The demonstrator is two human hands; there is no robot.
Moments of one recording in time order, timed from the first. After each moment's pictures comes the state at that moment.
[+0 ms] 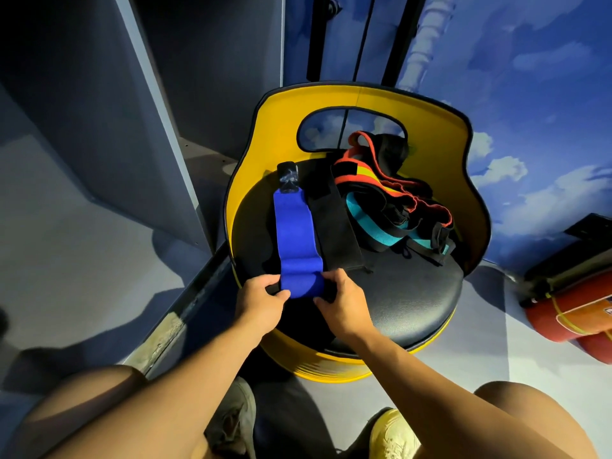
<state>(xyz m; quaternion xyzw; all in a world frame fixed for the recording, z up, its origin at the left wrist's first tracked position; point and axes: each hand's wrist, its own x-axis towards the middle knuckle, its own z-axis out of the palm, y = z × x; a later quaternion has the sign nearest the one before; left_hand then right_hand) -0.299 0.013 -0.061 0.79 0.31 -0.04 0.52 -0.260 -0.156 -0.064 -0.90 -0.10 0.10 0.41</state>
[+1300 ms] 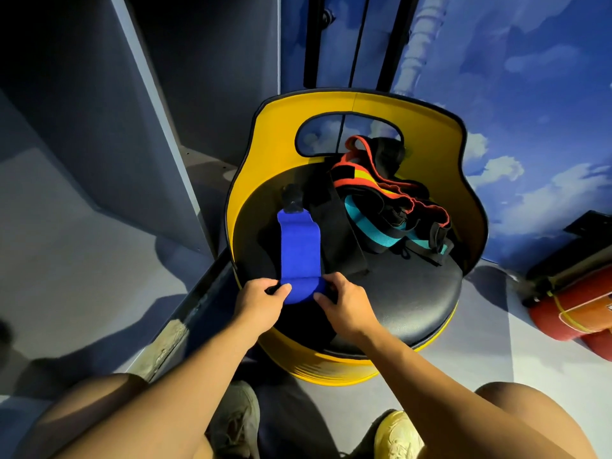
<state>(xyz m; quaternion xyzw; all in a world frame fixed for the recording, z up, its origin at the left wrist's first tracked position) -0.298 0.020 -0.054 0.82 0.28 -0.06 0.50 -0.259 -0.161 -0.053 -0.91 -0.12 0.13 0.39</state>
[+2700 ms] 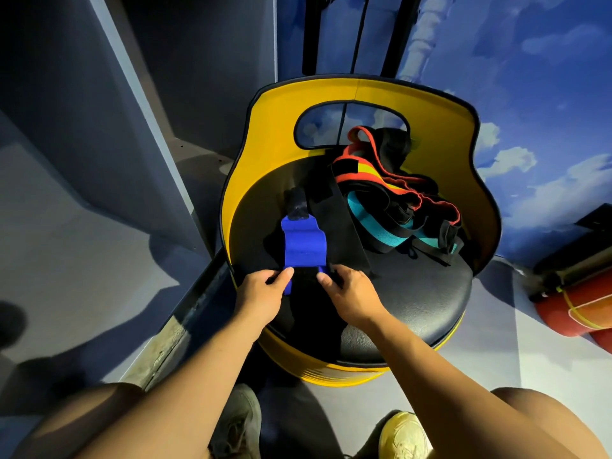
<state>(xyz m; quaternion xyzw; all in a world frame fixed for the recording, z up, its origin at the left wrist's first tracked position) -0.271 0.021 -0.046 0.81 0.30 -0.06 0.50 -0.222 -0.157 -0.058 -0.92 -0.10 0.14 0.36</state>
